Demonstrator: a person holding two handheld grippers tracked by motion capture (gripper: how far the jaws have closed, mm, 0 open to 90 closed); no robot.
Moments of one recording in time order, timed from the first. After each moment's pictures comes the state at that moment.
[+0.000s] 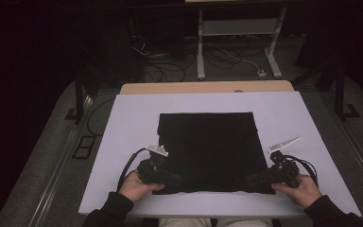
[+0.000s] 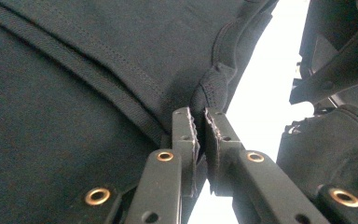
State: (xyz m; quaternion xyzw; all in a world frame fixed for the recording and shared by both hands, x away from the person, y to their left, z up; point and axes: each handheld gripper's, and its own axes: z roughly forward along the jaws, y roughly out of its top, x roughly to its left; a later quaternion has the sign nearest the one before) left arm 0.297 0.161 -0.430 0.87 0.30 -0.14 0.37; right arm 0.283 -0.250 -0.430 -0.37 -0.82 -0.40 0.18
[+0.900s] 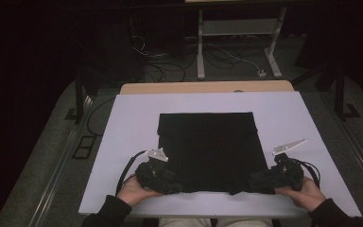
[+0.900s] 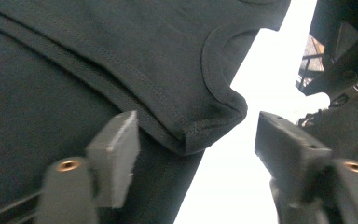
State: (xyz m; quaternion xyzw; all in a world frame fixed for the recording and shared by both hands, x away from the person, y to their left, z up) left arm 0.280 0.161 -0.417 0.88 0.29 -0.09 0.37; right arm 0.272 -0.256 -0.422 -0.37 -0.82 -0.41 0.14
